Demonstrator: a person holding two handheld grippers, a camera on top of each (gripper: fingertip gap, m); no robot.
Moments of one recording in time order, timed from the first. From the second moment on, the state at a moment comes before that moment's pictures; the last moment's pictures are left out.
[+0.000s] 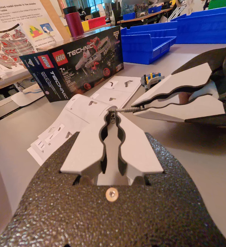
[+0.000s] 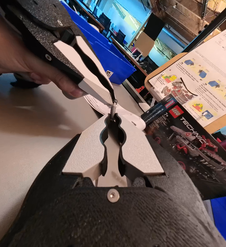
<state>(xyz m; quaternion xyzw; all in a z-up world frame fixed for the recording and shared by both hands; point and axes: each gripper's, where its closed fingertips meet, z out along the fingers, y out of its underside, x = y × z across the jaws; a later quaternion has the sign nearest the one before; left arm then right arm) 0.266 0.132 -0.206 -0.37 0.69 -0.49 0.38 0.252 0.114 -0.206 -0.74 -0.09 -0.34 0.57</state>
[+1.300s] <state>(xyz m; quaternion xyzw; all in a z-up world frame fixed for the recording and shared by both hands) 0.265 0.130 -0.174 -0.27 0.65 -0.34 0.63 0.260 0.116 -0.190 -0.72 -0.03 -0.33 0.61</state>
